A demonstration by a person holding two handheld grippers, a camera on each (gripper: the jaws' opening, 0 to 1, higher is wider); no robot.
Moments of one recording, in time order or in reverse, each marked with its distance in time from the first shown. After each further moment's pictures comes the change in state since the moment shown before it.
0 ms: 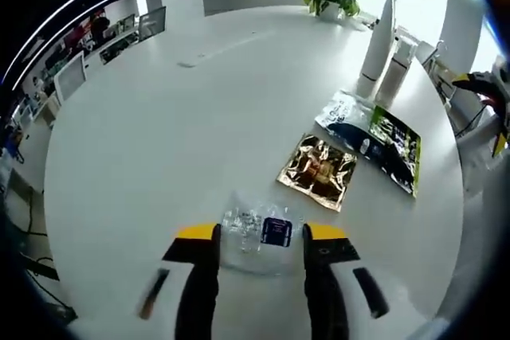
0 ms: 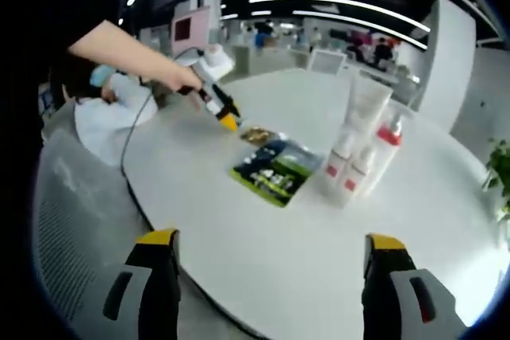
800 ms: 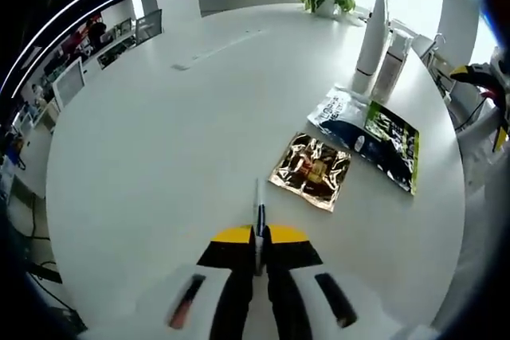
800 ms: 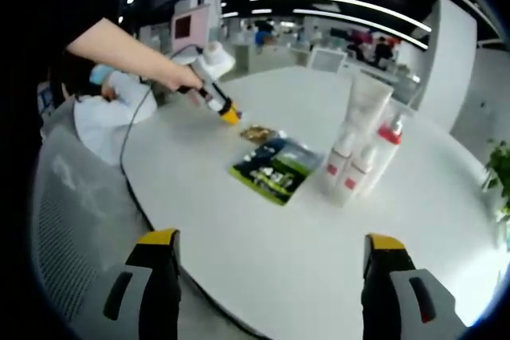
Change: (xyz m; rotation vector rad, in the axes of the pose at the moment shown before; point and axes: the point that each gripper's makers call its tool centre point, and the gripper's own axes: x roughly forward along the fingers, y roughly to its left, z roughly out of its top) left arm 0.003 -0.005 0.002 0.023 0.002 0.007; right arm 0.001 0.000 -0.001 -0.005 0.009 -0.002
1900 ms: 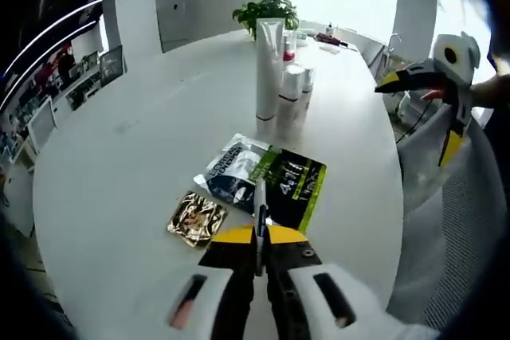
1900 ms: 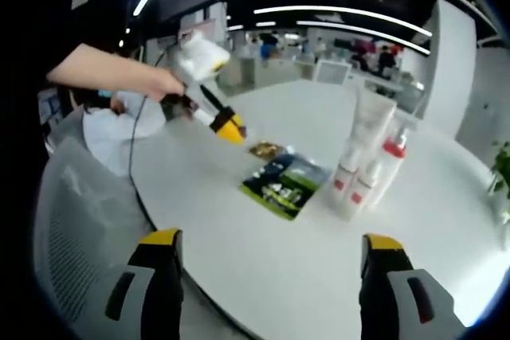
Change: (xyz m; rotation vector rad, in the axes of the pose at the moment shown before) left arm -0.061 -0.135 0.046 0.123 -0.143 -0.180; right arm -0.005 0.008 0.015 0.010 -0.080 0.046
